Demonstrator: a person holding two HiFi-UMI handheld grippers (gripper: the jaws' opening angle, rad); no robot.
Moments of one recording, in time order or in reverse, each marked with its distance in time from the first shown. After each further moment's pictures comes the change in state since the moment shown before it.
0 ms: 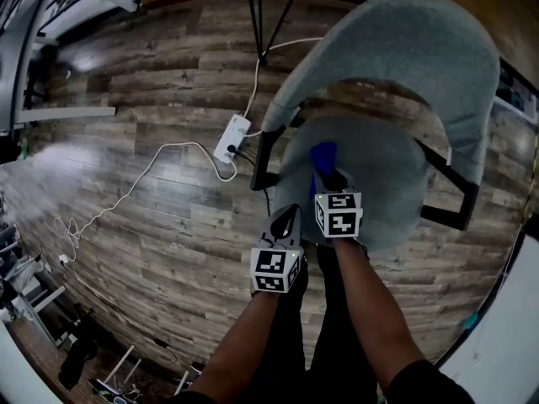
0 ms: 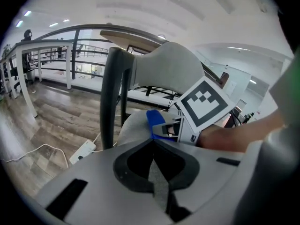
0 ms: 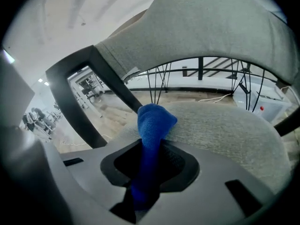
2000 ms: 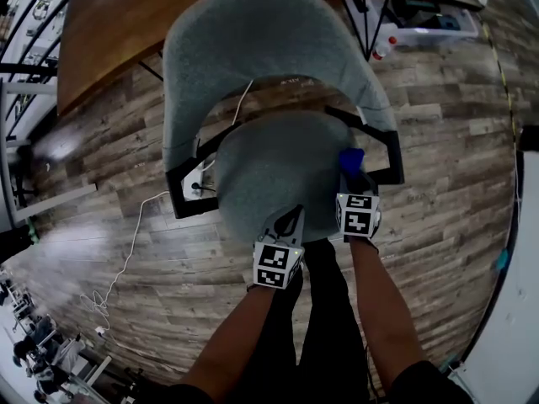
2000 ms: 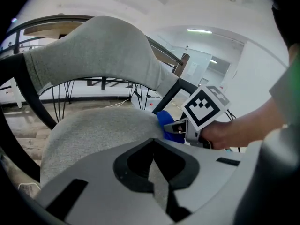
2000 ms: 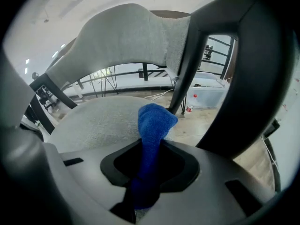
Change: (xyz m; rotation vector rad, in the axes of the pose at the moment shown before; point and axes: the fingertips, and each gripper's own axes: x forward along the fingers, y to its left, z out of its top) left arm 0.056 -0.177 -0.020 0.327 0.149 -0.346; right arm -0.145 -0.222 -0.093 0.243 -0.019 -0.424
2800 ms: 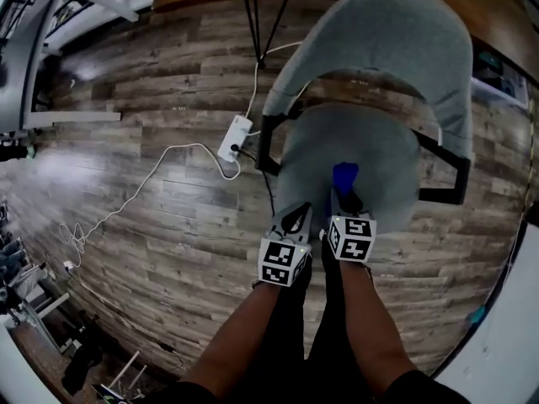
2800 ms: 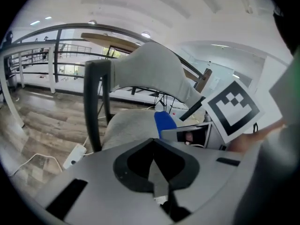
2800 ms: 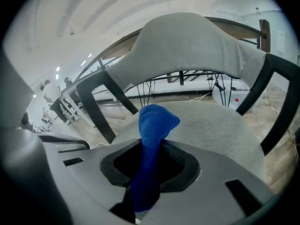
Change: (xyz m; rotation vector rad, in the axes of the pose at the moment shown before) left arm -0.118 0.090 -0.041 -0.214 -0.118 0.199; right arm -0.049 0.222 -0.002 -0.088 -0.058 0.309
